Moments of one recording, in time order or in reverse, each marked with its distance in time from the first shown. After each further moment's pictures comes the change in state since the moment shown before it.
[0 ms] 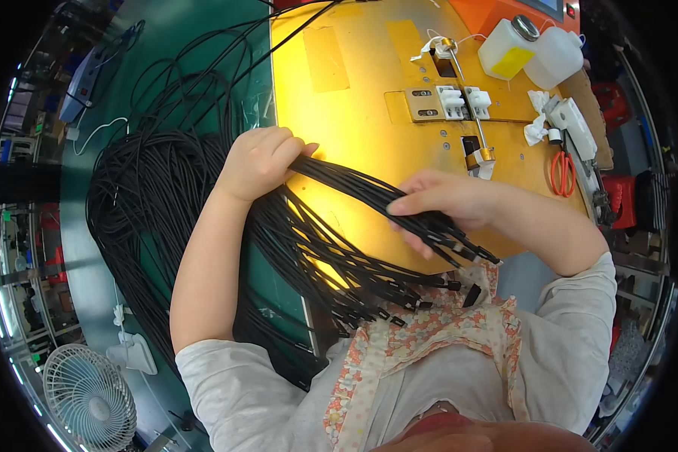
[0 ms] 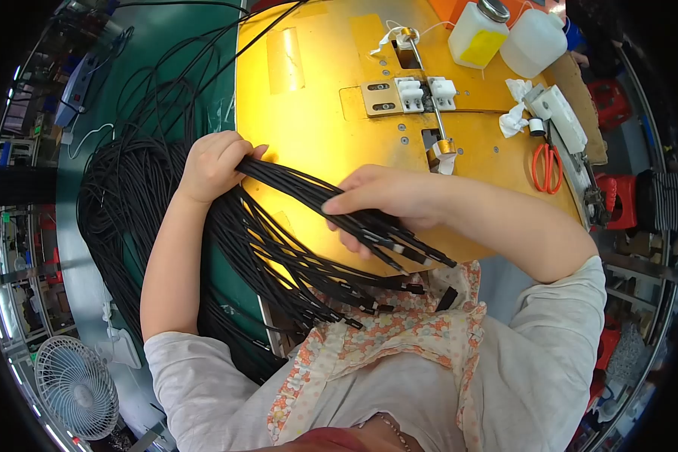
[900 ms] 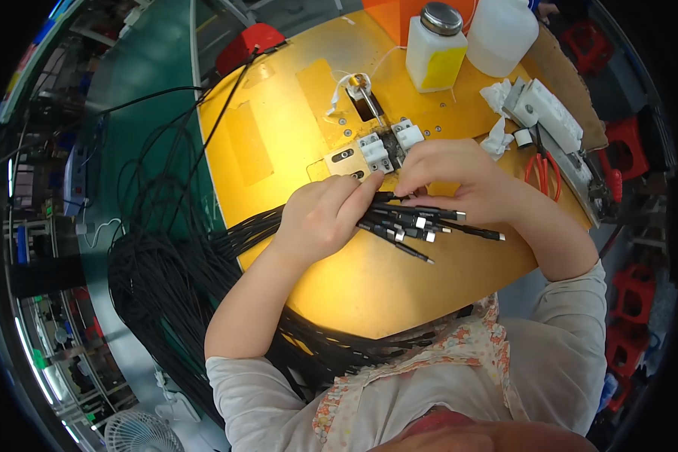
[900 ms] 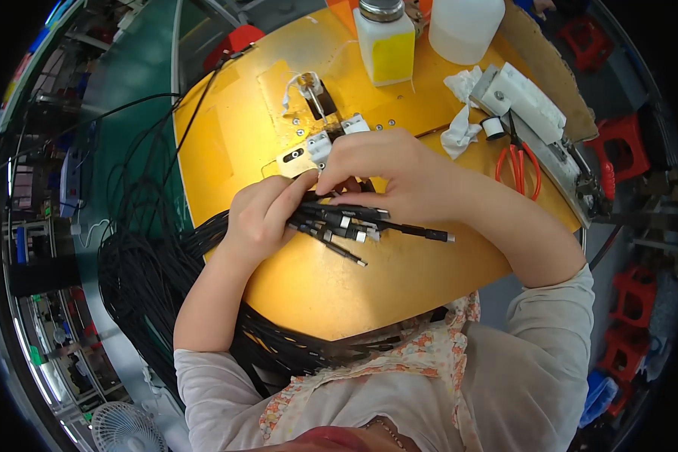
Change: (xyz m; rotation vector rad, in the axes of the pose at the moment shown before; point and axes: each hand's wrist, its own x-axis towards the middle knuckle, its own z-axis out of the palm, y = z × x) left_hand 0.128 0.066 0.069 -0.147 -0.052 0.052; right_hand -0.077 -0.018 -0.084 -1.040 0.529 -1.125
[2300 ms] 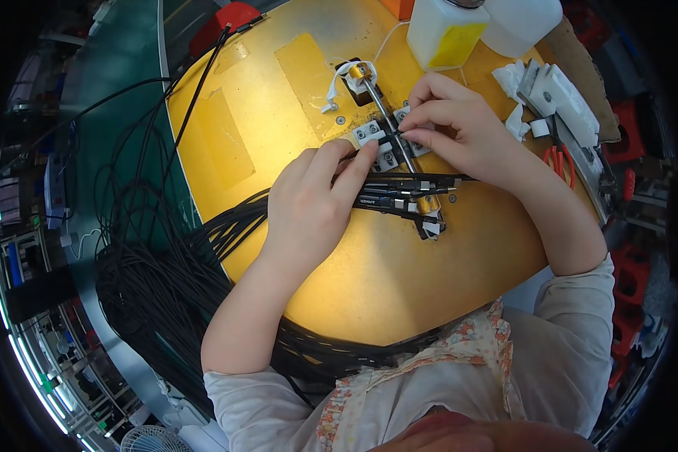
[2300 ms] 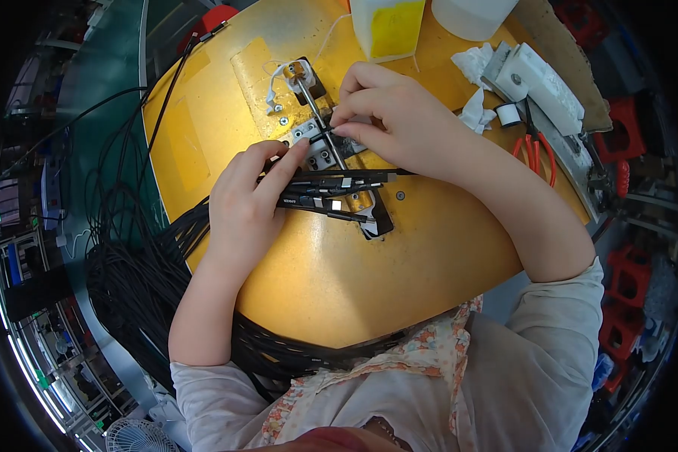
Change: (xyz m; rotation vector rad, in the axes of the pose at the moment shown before) left_hand 0.007 -0.005 0.012 0.026 -0.113 -0.284; right_hand 0.002 0.044 -0.007 -0.279 0.112 0.301
